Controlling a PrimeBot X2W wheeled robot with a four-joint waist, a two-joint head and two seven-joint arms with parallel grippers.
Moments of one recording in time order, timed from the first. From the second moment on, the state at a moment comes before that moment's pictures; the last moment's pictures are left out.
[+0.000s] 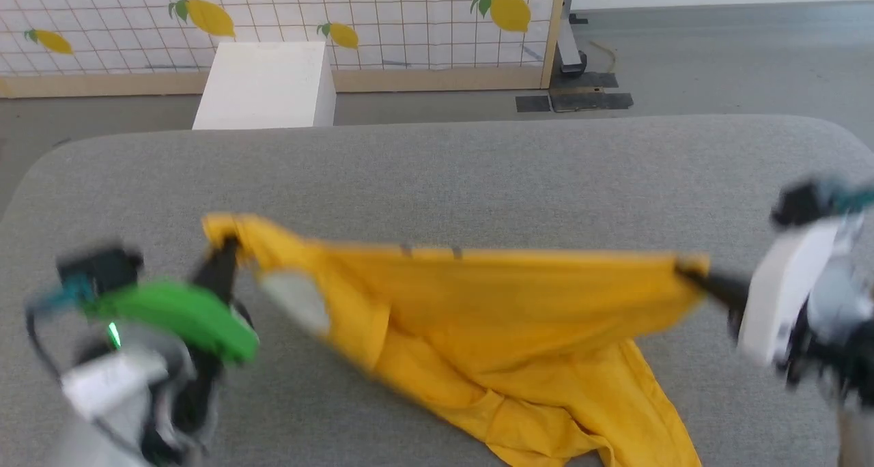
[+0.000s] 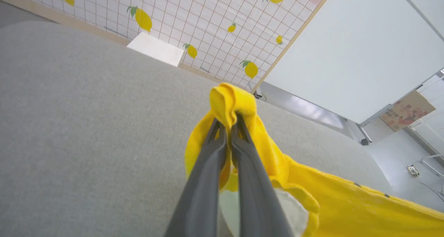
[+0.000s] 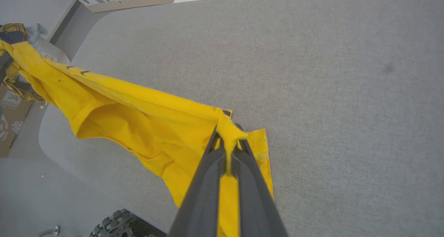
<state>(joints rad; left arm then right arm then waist) -0.12 0.30 -0.13 -0.10 -0.79 0.18 0.20 -0.20 -0.22 -0.07 -0.18 0.64 0.13 1.06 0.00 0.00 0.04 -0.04</state>
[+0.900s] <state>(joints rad) -1.54 0.52 -0.21 0.44 -0.45 0.09 0.18 -1.58 -0.08 -0.21 0.43 0.23 0.13 0.75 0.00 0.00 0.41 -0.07</state>
